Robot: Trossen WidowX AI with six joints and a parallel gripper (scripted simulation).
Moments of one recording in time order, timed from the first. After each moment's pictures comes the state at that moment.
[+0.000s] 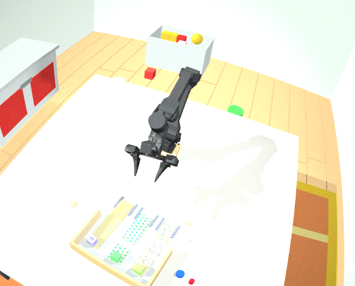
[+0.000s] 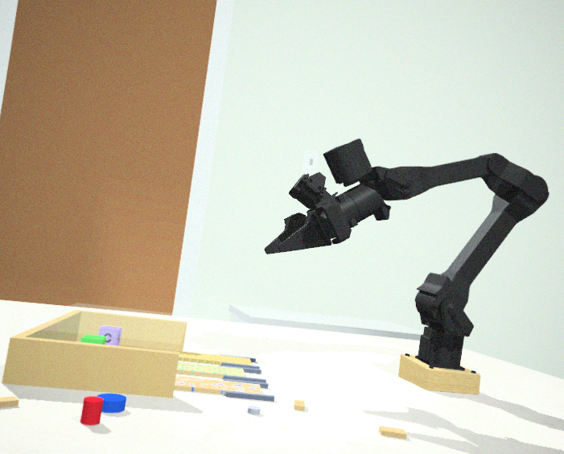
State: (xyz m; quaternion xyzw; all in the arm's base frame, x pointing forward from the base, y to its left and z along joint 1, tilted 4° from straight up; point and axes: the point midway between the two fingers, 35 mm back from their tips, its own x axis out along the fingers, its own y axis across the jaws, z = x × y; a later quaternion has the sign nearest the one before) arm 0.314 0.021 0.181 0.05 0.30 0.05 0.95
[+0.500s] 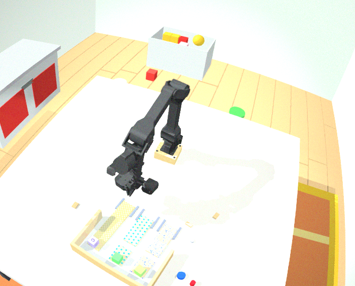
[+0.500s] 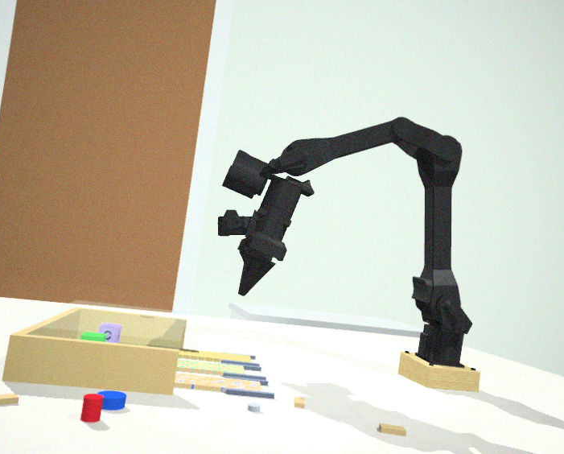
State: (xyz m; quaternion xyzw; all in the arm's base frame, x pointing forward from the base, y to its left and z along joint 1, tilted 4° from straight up) arm 0.363 -0.022 0.110 0.06 0.60 -0.01 0.80
